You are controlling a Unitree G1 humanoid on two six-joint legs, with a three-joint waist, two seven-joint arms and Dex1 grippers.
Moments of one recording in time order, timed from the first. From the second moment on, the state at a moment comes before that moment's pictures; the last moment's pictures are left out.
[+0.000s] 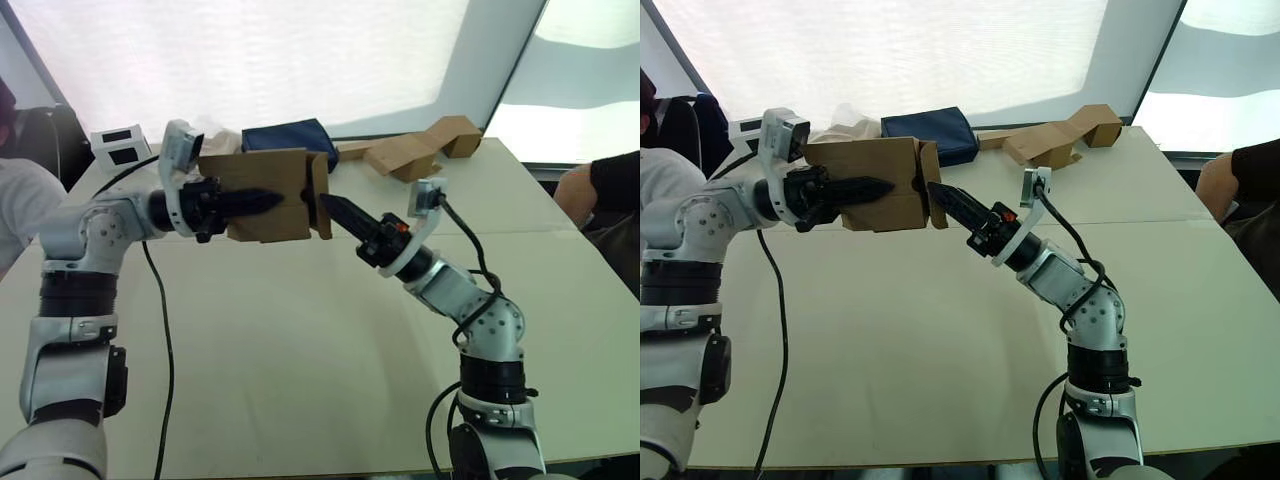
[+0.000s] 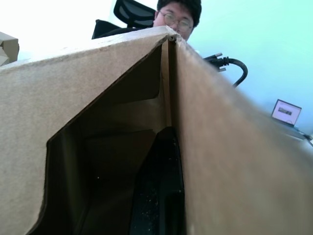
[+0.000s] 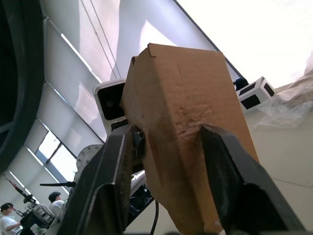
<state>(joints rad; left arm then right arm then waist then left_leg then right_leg) -0.92 0.68 0.10 0.23 -0.77 0.91 -1.32 -0.57 -0.11 -0.17 -0.19 1.18 0.84 0.40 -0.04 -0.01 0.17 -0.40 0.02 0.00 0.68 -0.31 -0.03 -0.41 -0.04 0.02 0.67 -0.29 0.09</state>
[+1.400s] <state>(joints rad) -0.92 0.66 0.10 0.23 -0.77 0.91 -1.31 -0.56 -0.04 -0.13 -0.17 1.19 0.82 0.36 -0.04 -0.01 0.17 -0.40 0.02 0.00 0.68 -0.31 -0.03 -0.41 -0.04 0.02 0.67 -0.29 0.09</state>
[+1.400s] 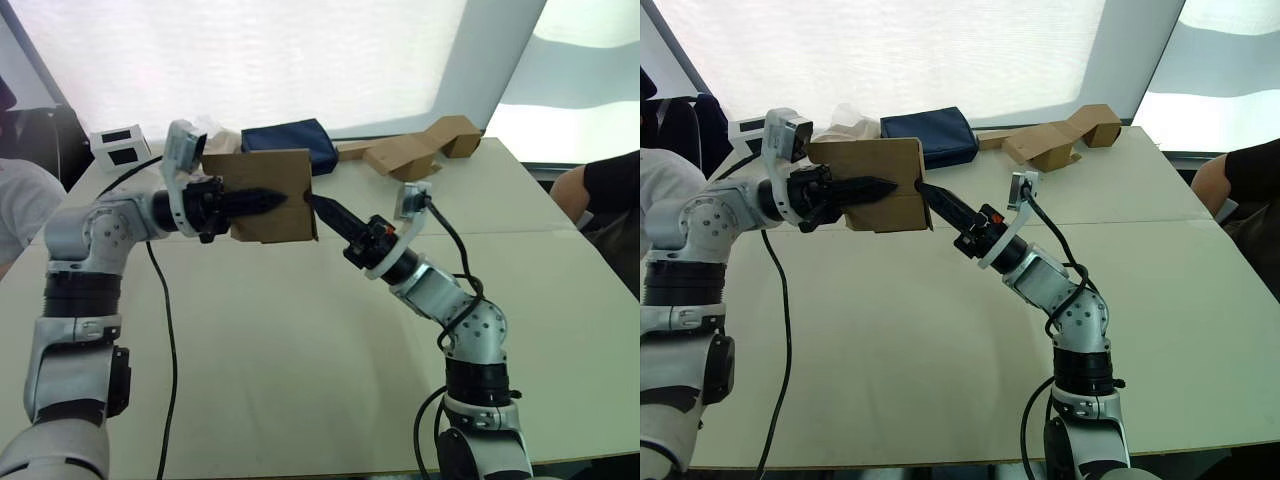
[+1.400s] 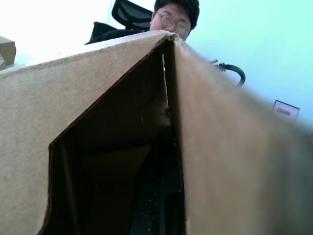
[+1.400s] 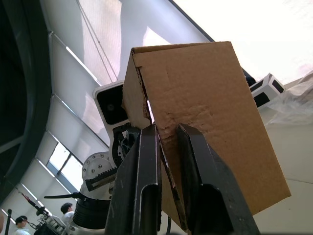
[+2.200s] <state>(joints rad) -0.92 0.67 0.10 0.23 -0.78 0.91 -1.30 -0.46 -0.09 -0.16 -0.20 1.17 0.79 0.38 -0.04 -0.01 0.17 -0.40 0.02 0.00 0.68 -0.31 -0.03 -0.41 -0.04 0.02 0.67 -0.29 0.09</state>
